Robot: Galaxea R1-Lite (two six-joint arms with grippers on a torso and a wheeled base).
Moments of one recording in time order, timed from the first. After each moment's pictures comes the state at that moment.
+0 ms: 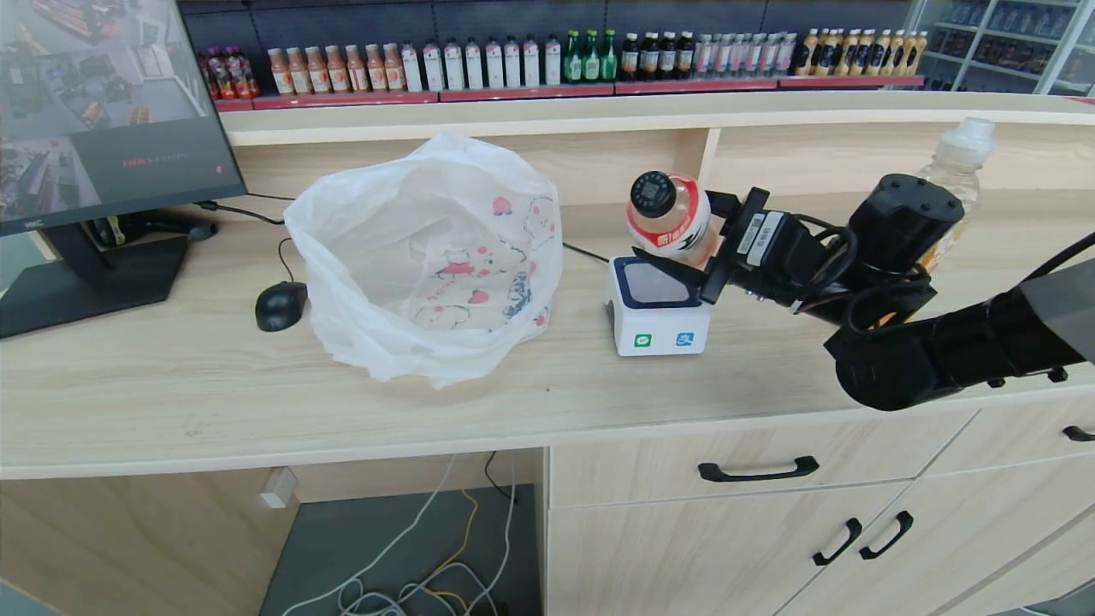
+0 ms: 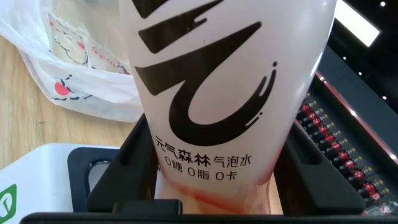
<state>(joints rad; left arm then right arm) 0.00 0.00 0.00 0.00 0.00 0.00 0.29 2.06 -1.23 -1.23 0.80 -0.84</state>
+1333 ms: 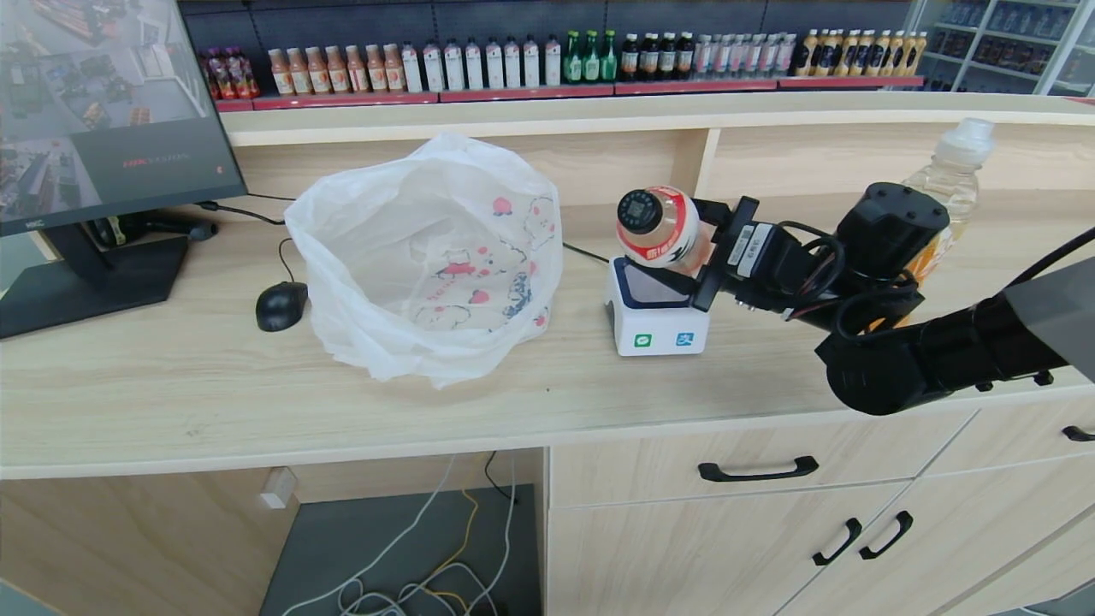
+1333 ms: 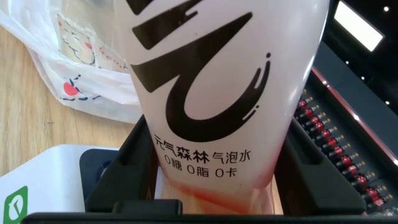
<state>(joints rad) 0.00 0.00 0.00 0.00 0.00 0.00 0.30 2.09 -1.23 -1.24 0.81 -0.86</state>
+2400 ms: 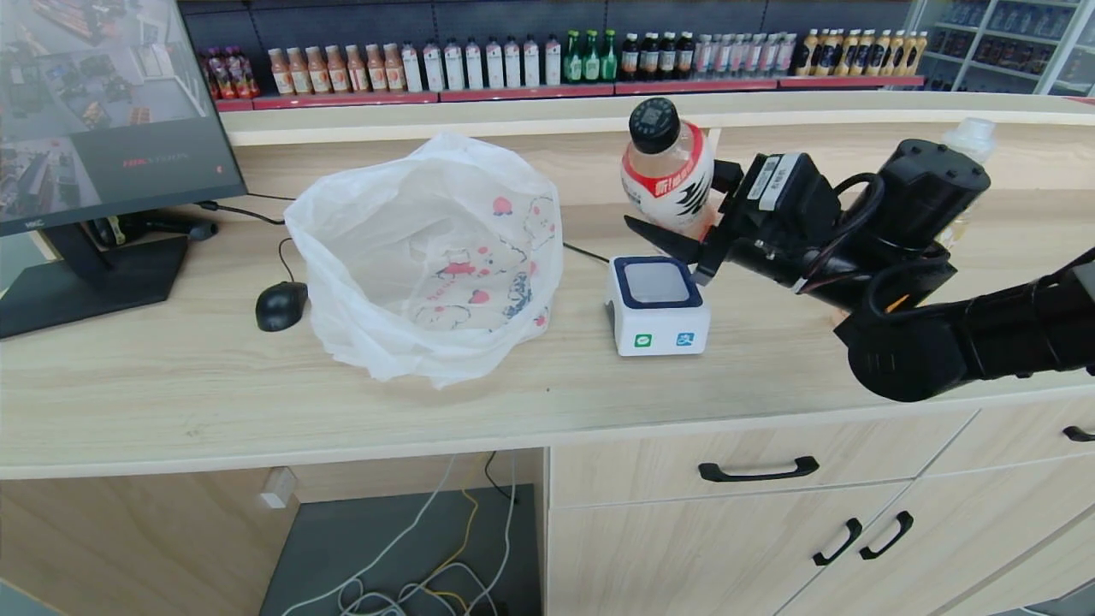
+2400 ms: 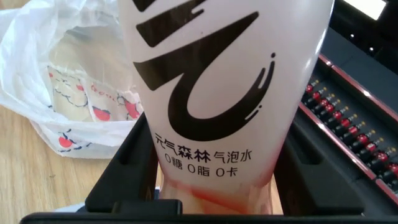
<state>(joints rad) 0.00 0.00 0.00 0.00 0.00 0.00 0.34 1.99 -1.24 -1.17 0.71 -0.69</state>
